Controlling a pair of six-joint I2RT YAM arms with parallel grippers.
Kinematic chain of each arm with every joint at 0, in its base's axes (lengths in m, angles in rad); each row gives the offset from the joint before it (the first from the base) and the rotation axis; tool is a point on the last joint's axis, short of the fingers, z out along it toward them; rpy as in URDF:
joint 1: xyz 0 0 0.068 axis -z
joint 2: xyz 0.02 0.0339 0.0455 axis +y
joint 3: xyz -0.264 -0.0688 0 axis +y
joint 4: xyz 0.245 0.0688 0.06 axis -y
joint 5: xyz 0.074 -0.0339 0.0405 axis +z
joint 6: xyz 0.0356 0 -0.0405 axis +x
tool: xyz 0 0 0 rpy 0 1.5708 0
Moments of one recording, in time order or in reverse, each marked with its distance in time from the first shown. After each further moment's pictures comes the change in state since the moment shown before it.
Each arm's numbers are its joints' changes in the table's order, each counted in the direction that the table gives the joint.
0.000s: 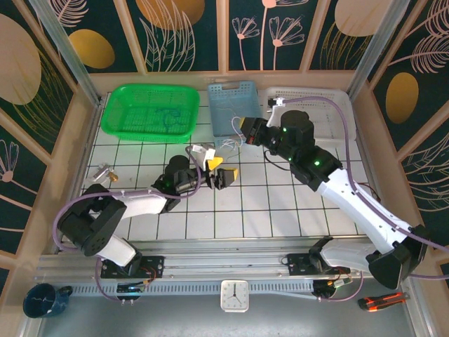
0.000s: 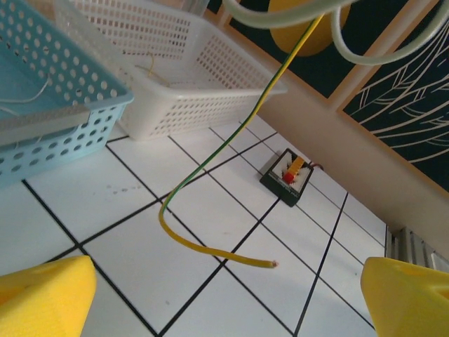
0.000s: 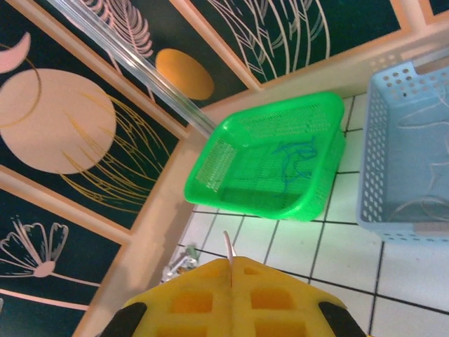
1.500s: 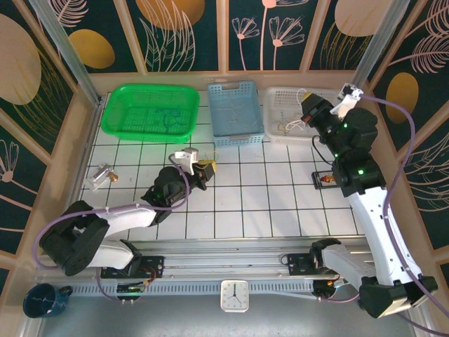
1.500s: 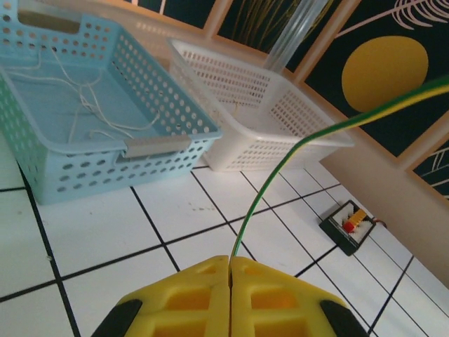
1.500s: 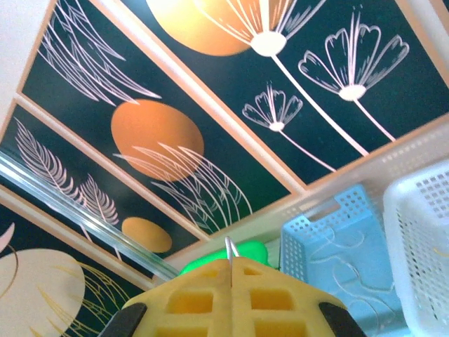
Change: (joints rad) left arm 0.023 -0.203 0.145 -0.031 0.322 -0.043; right arm 0.436 -0.211 0.022 -0.001 0.017 0.051
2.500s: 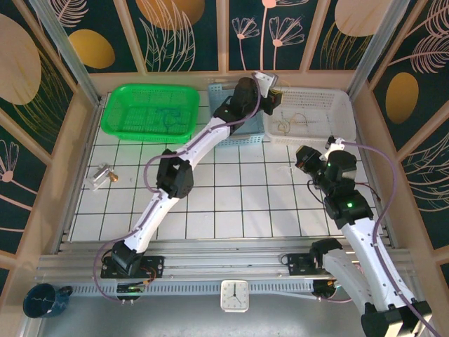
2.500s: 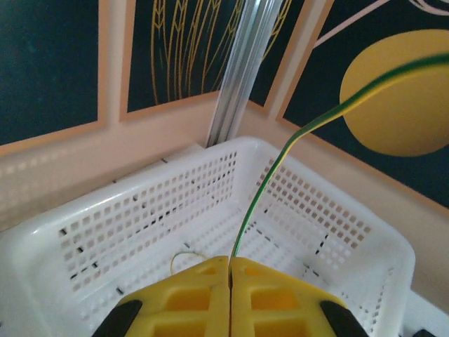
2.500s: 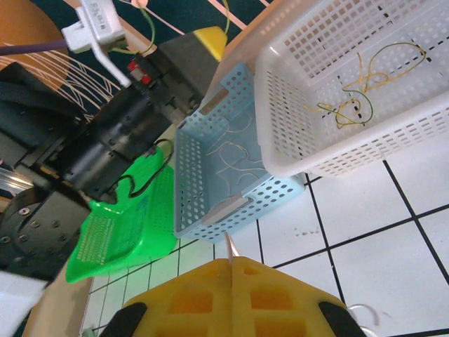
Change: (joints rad) left arm -0.019 1.365 -2.247 -0.895 -0.229 0.243; right arm 0.000 -0.266 0.457 -0.113 -0.035 0.024
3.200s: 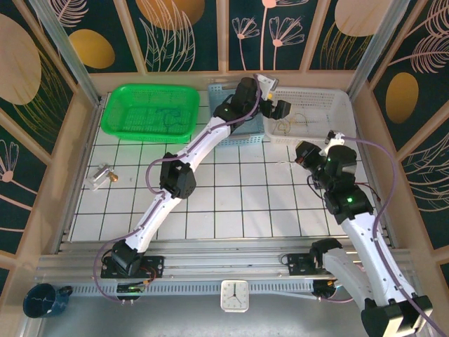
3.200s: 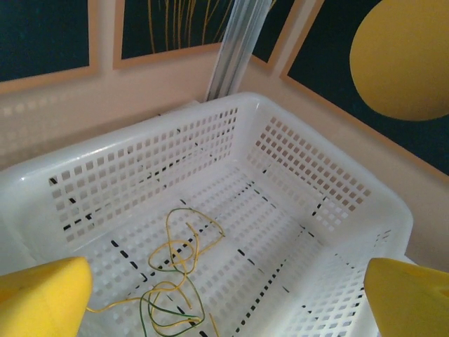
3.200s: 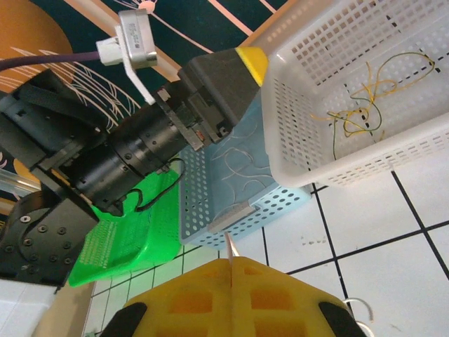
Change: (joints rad) left arm 0.000 0.031 -0.132 -0.232 -0.018 0.002; right arm 0.000 0.053 -0.052 0.007 0.002 -0.008
